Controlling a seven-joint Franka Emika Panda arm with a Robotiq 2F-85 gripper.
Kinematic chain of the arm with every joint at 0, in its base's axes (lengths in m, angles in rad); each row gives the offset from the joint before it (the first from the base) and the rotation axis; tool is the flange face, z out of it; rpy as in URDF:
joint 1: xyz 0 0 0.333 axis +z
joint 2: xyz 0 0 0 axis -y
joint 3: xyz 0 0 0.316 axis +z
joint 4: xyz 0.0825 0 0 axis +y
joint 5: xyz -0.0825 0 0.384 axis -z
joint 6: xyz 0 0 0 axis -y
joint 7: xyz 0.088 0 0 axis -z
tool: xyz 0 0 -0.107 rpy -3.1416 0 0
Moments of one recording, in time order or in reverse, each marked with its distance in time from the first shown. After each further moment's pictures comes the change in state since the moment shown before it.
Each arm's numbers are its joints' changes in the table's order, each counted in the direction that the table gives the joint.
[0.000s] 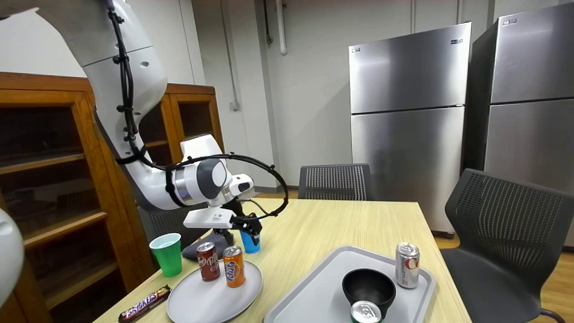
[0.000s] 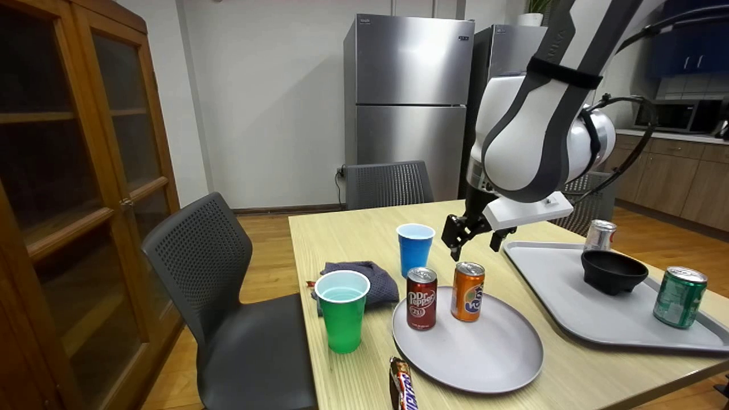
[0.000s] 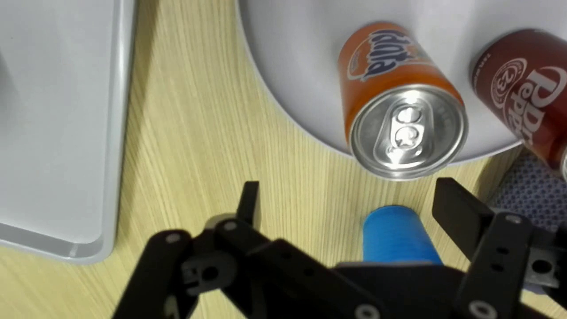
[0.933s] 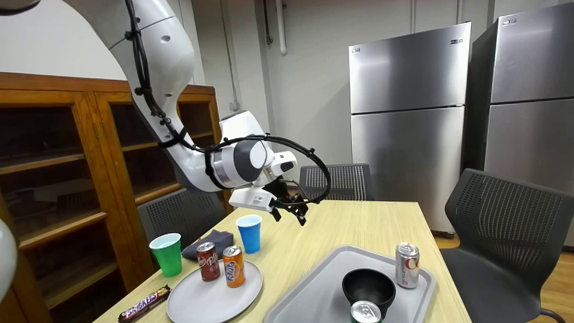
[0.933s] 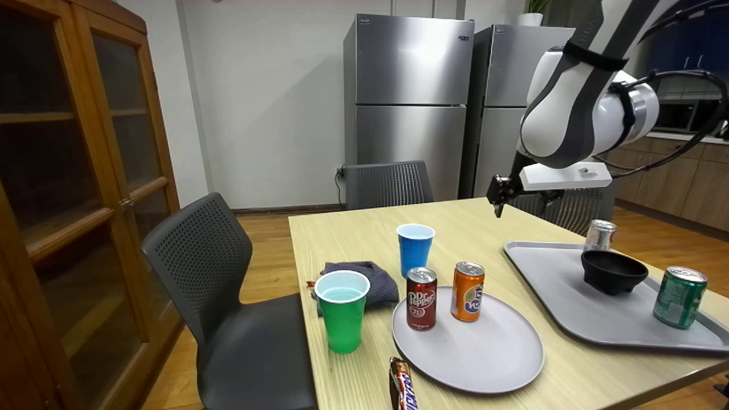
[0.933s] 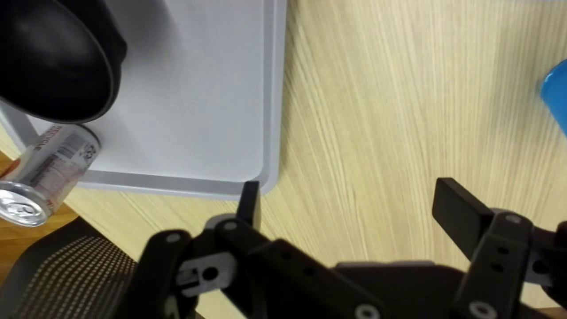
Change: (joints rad) arm -0.069 0.029 -0.173 -0.064 -0.015 0.025 0.063
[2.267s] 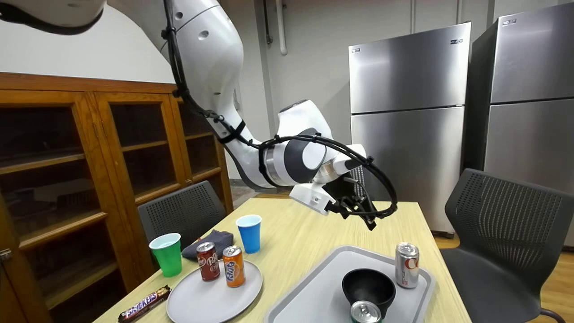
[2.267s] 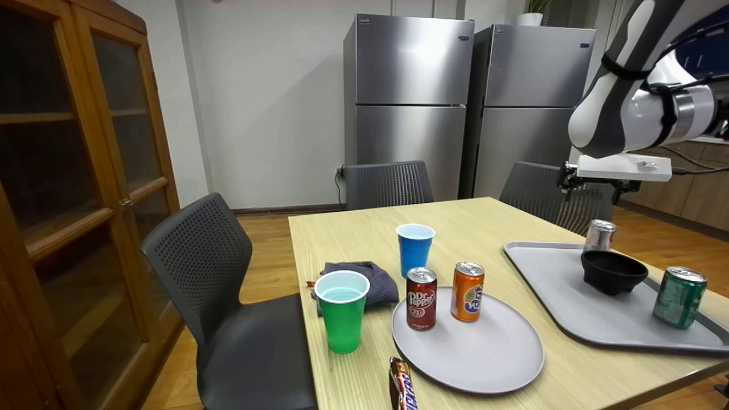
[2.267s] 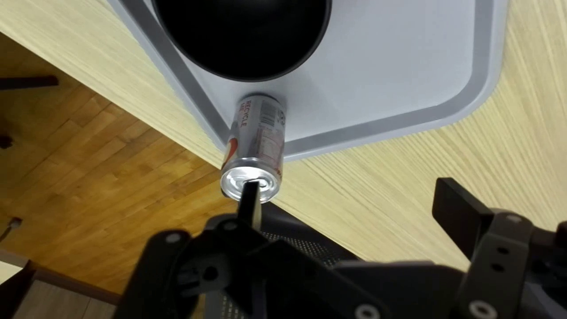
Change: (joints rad) arm -0.199 -0.095 -0.085 -0.129 -0.160 0.001 0.017
